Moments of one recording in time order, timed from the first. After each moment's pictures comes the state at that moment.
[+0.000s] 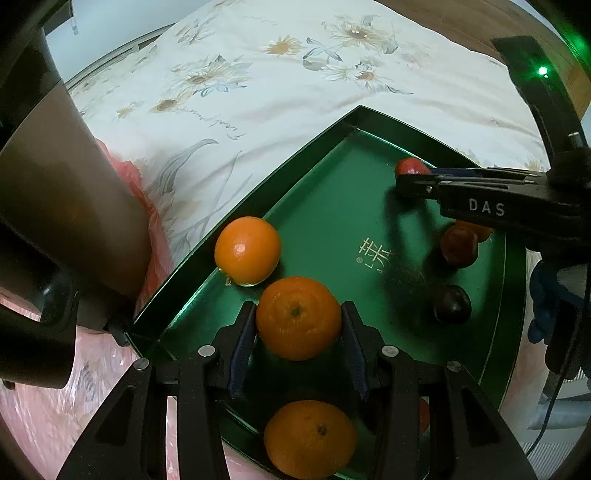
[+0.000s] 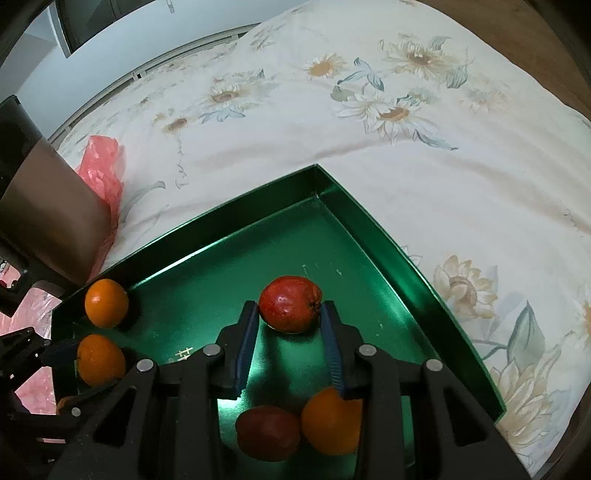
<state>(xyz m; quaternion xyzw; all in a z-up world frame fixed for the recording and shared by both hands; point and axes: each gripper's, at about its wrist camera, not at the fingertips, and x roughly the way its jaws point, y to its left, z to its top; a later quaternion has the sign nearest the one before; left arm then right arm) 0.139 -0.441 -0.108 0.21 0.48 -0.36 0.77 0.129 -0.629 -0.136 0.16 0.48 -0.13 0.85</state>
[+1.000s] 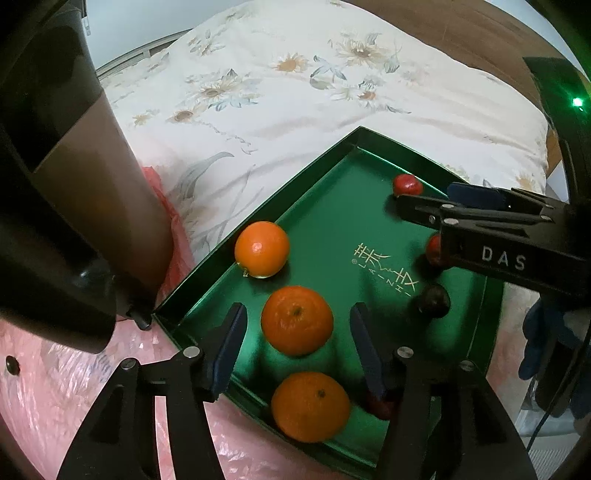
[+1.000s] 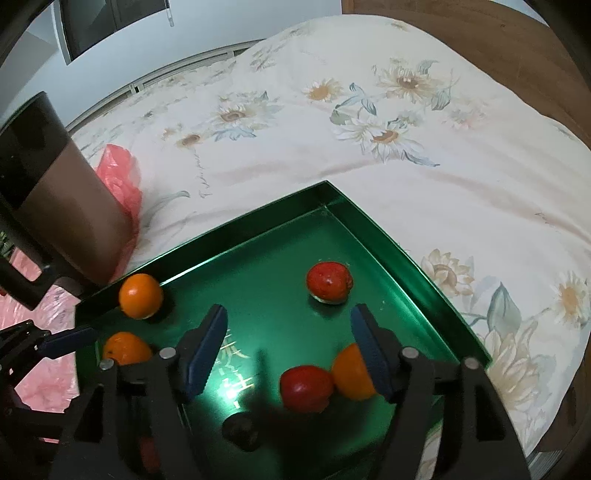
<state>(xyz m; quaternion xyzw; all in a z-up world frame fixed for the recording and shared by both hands) 0.128 -0.422 -0.083 0.19 0.47 -0.36 0.78 0.105 -0.591 -0.103 0.15 0.45 -0.16 0.87</state>
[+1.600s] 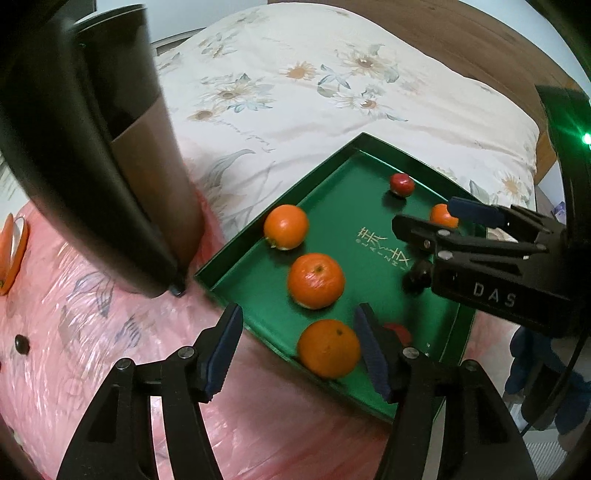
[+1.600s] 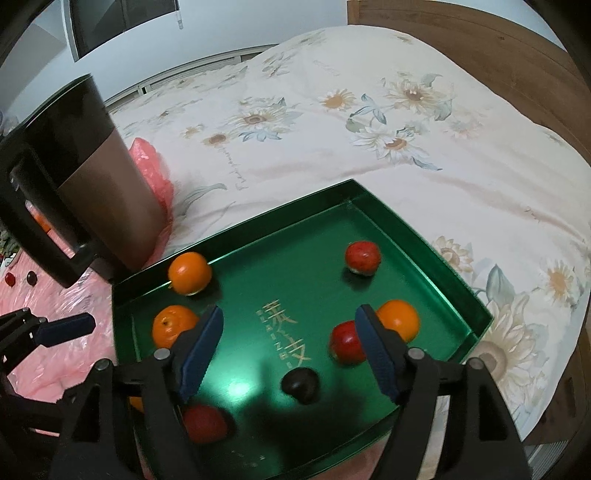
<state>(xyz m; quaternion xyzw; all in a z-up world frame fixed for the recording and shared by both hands) 0.118 -0.378 -0.058 0.18 0.47 -0.36 0.78 0.087 -0.539 -0.084 0.14 0.44 -0.16 0.87</state>
